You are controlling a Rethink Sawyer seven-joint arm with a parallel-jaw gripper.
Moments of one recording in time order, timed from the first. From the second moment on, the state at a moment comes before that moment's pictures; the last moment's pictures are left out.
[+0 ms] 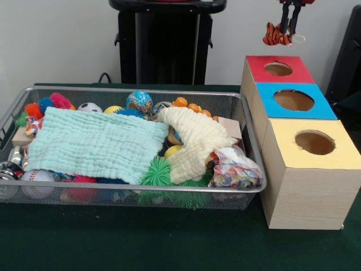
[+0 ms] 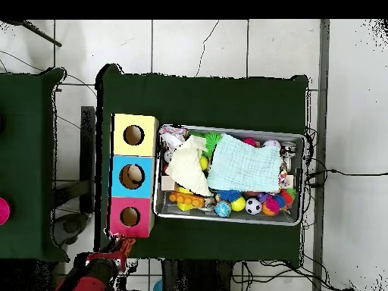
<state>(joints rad) 0.57 -0.94 -0.33 2.24 0.13 0.05 1.79</state>
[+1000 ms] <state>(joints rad) 0.56 -0.95 -0.33 2.14 0.13 0.16 1.79</state>
